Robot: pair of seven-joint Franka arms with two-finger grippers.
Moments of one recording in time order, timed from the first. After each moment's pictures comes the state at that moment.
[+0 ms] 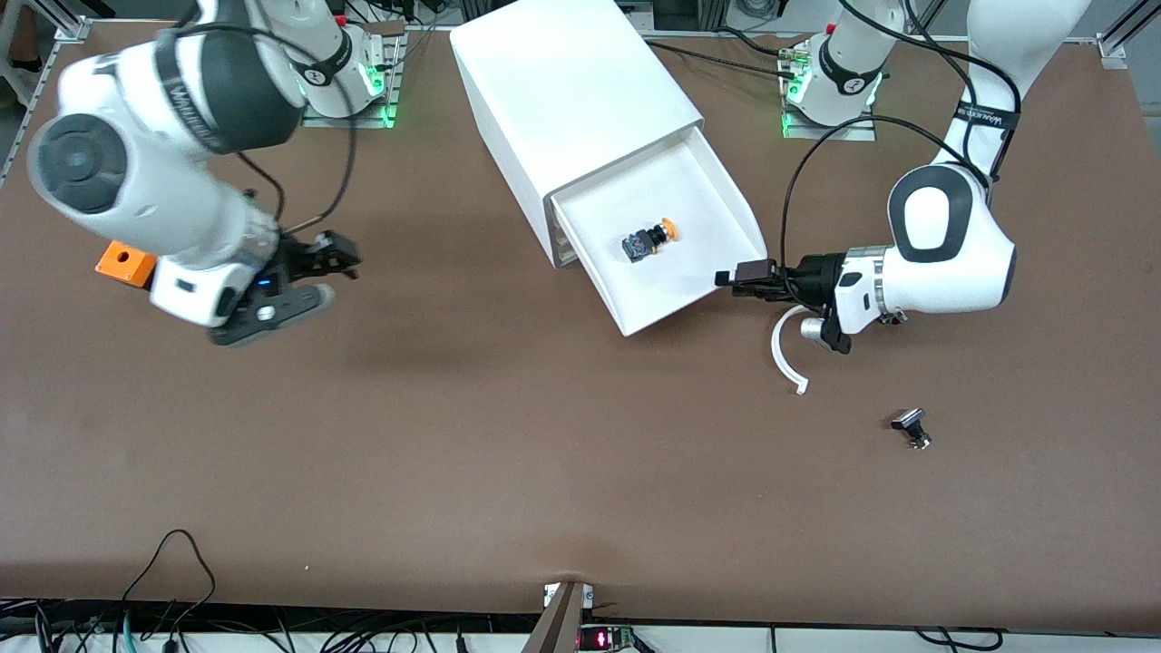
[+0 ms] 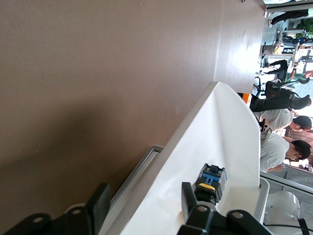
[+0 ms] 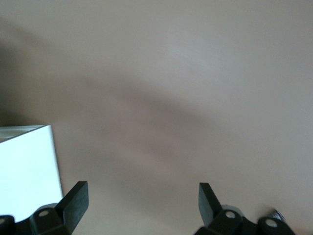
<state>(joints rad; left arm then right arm) 0.08 0.30 -0.27 -2.00 -0.98 2.00 0.44 0.36 0.28 -0.03 -1.50 0.08 1.70 -0.14</state>
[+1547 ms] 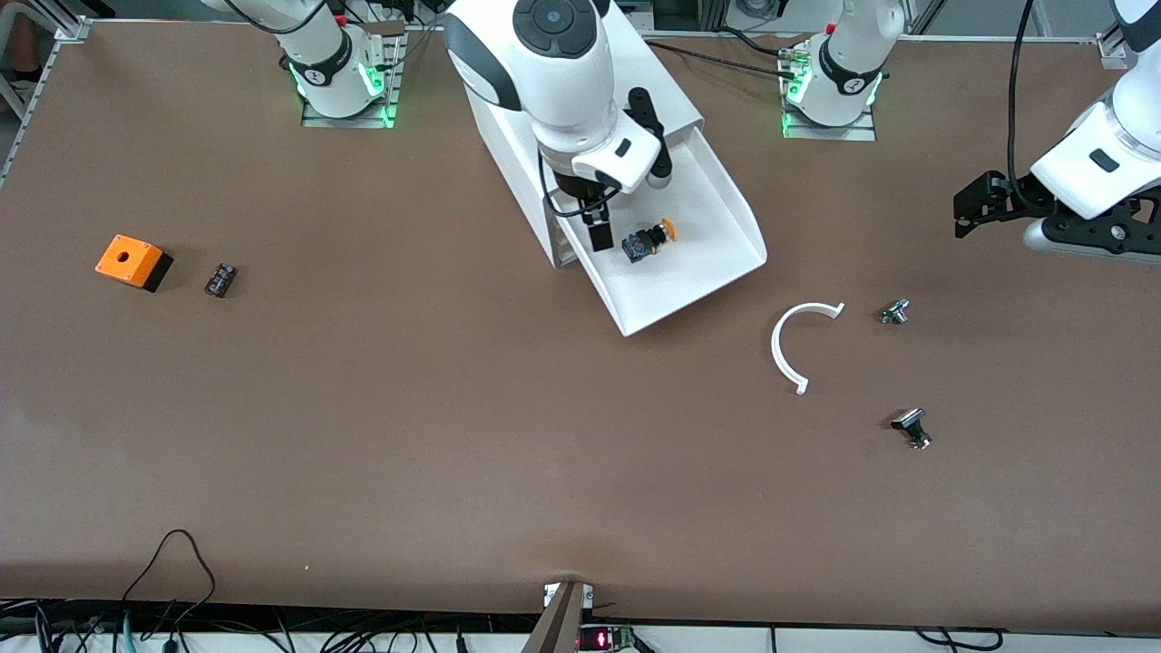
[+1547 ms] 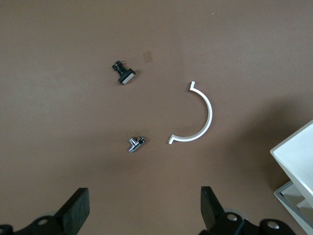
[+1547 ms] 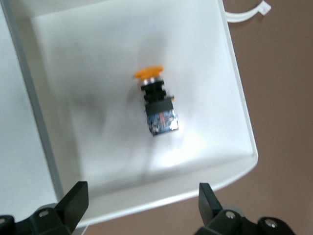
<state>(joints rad) 0.12 0.00 -0.19 -1.64 0.06 1.61 0.06 0.79 0.54 0.09 -1.21 0.04 1.83 -0.99</state>
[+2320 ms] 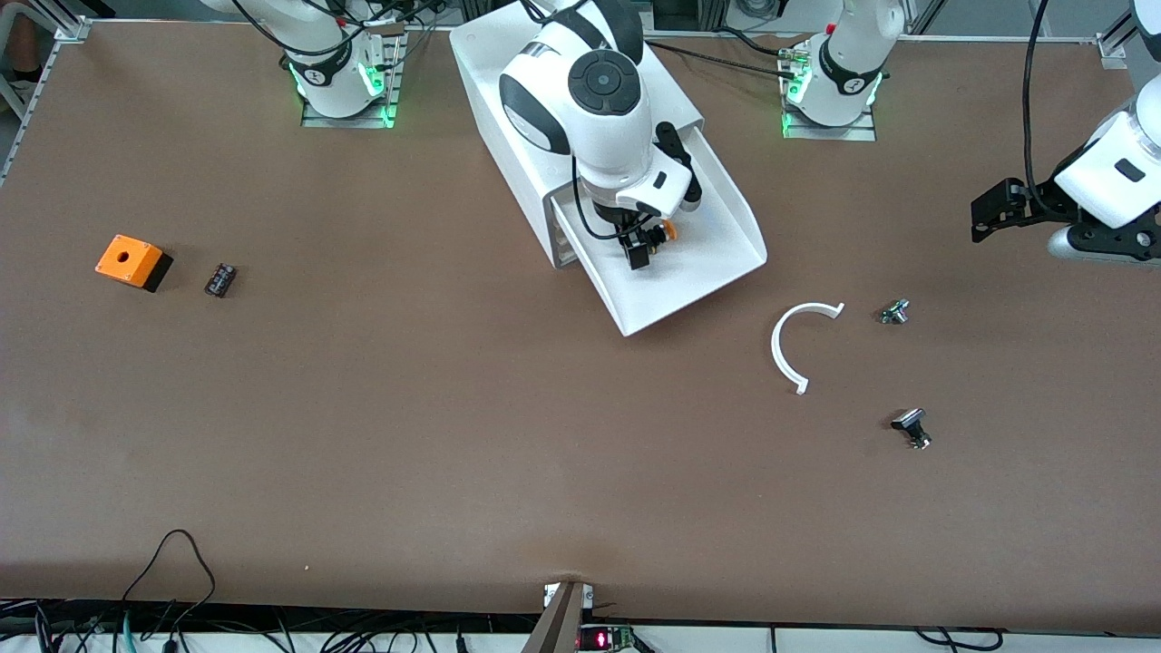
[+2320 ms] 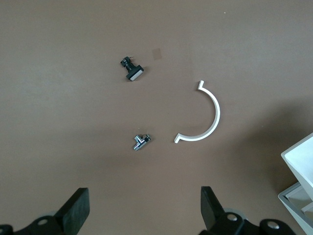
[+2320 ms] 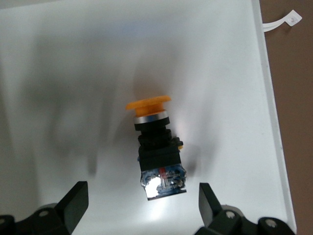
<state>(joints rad) 0.12 0.01 -0.16 -1.64 0.06 1.61 0.06 0.82 0.65 0.09 -1.20 0.04 1.93 -1.01</state>
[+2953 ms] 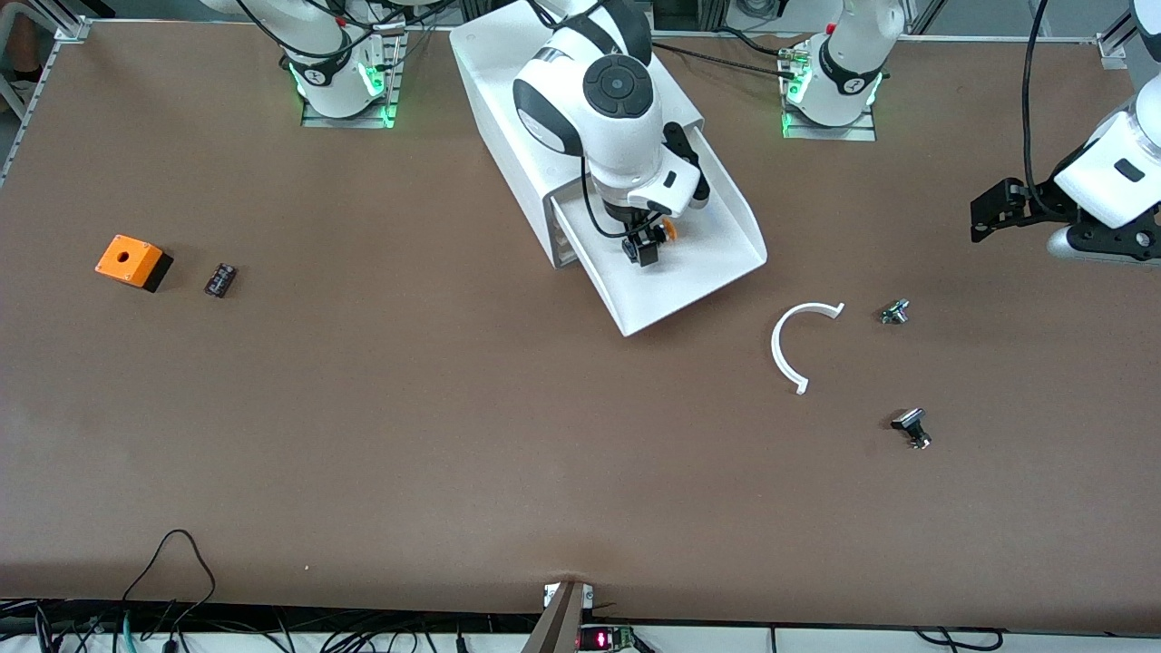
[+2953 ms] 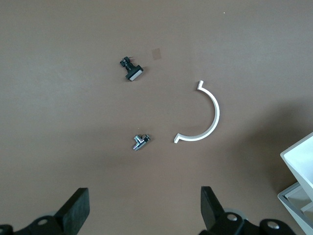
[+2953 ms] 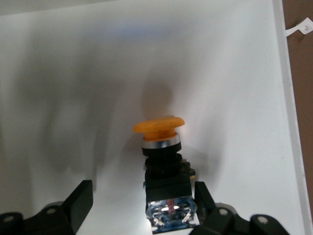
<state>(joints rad) 0.12 0.01 -0.16 -1.64 0.05 1.61 0.06 0.84 0.68 0.10 -1.20 0.03 1.95 -1.01</state>
